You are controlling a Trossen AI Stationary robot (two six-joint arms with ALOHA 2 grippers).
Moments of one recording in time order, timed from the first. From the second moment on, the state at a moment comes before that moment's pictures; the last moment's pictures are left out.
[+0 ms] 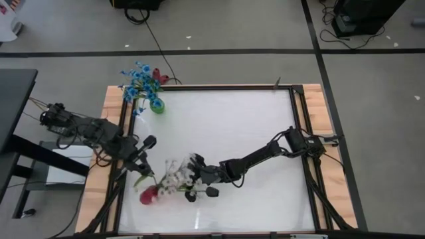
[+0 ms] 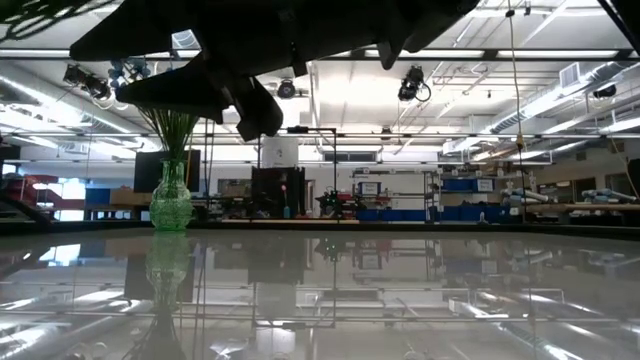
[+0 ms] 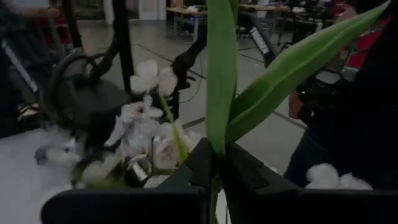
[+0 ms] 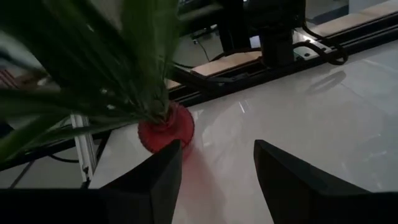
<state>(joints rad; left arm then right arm) -0.40 0.65 0.74 -0.23 0.28 -0.01 0.30 2.25 1.52 0.49 0.29 0.43</state>
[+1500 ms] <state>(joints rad) -0.09 0.86 0.95 -0.90 0.09 -0.45 0.34 1.81 1.65 -1.33 0.44 1.51</state>
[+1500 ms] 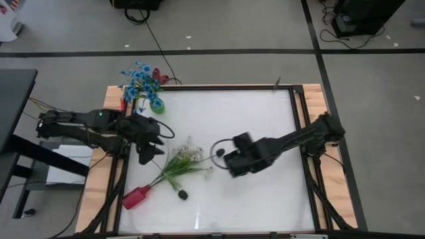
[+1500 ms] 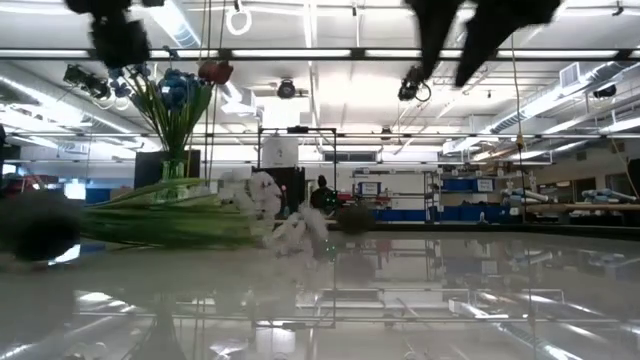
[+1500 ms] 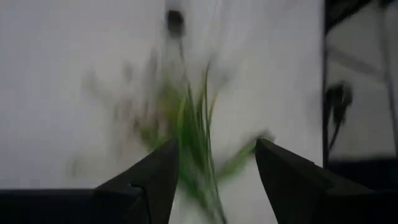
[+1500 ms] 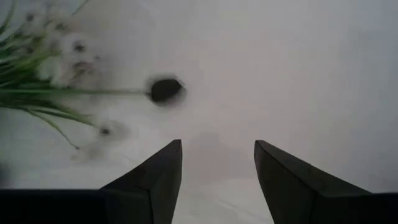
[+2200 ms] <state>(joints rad) -0.43 1.07 0.69 -0.86 0.34 -1.10 0.37 1.63 1.62 -1.45 0.55 1.41</state>
